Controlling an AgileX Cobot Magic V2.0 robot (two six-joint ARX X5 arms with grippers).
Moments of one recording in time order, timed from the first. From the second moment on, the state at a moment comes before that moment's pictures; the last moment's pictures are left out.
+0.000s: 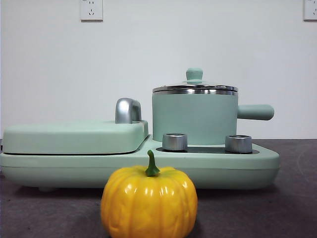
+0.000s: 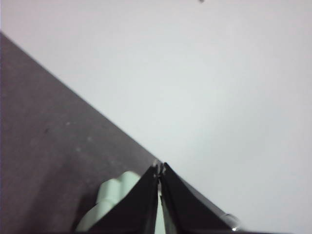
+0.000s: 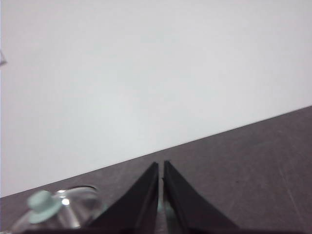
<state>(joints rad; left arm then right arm) 0.00 0.01 0.18 -0.02 0.10 -0.79 0.04 0.02 0.30 -0.11 -0.02 0.39</state>
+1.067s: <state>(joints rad) -0.04 0.71 0.95 -0.58 0.32 -0.12 0.04 0.58 0.81 -0.62 -0.34 -0.10</state>
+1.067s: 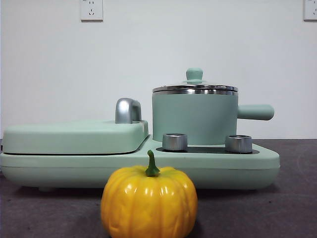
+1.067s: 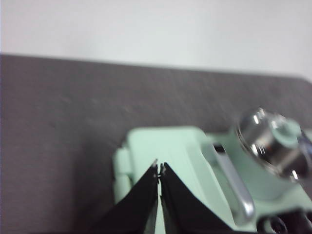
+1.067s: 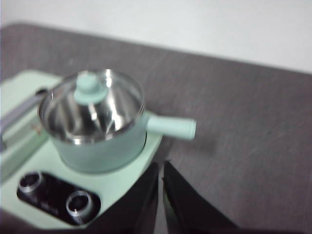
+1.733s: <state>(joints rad) -0.23 0.91 0.96 -0.58 0.37 0.19 0.24 0.69 0.81 -0.68 -0.27 -0.32</state>
